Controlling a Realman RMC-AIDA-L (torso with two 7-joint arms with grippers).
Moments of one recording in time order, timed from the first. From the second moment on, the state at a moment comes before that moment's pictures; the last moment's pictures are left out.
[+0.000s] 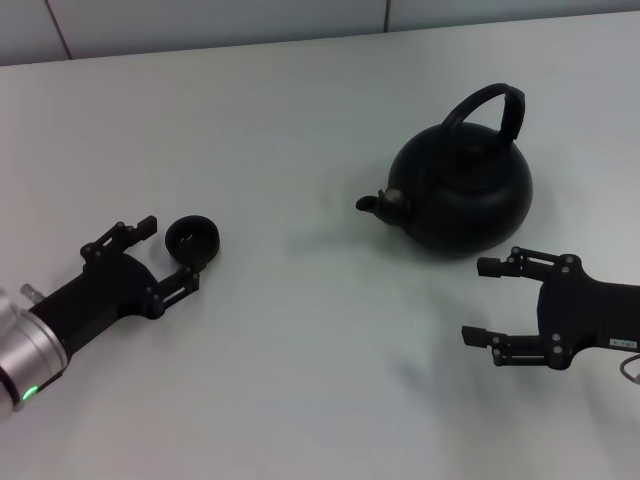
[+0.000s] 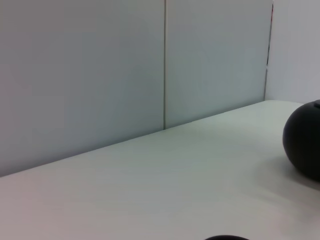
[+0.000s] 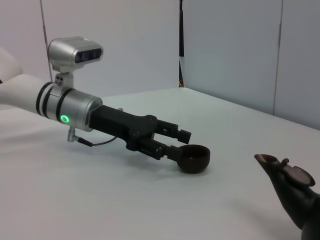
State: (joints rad) left arm -0.48 -2.08 0.67 0.04 1.53 1.18 -0.50; right arm 0.28 2.07 -0.60 -0.62 -2.03 -1.66 0.89
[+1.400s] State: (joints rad) left arm -0.55 -2.08 0.67 -0.01 1.54 1.10 -0.46; right arm 0.28 2.07 -0.60 -0.62 -2.03 -1.67 0.90
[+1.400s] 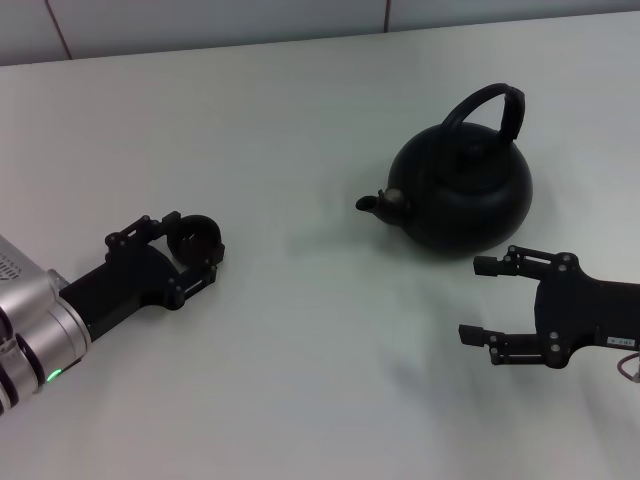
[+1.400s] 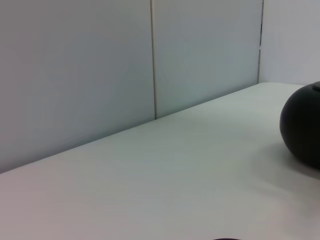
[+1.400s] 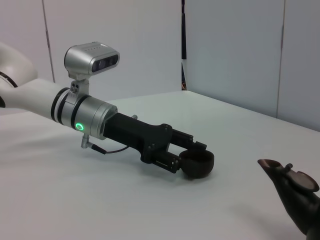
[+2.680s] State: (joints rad) left arm -0.73 -2.08 0.68 -0.15 1.66 1.16 -0.44; right arm 0.28 2.07 -0.59 -0.62 -2.03 -1.67 0.89
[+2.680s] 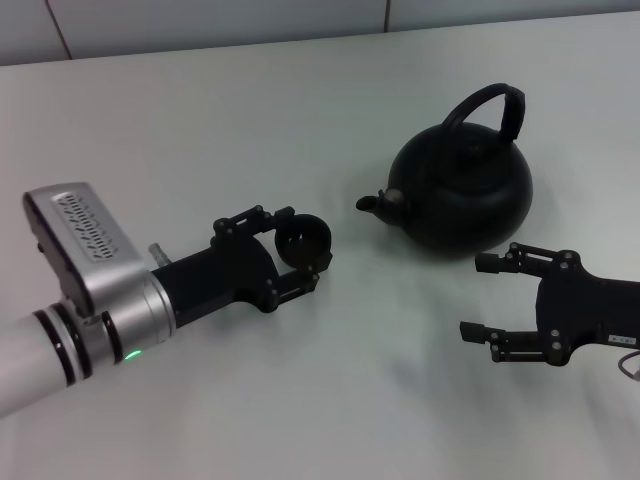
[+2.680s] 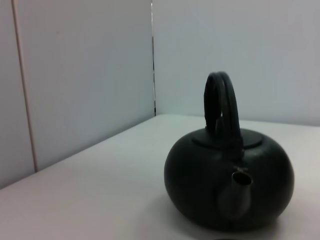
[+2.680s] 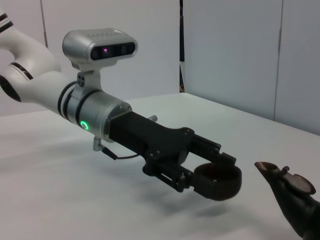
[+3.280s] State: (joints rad) left arm -0.75 -2.08 0.59 -0.24 1.66 1.04 -0.34; right arm 0.28 2.07 -0.59 -0.62 -2.03 -1.67 0.89
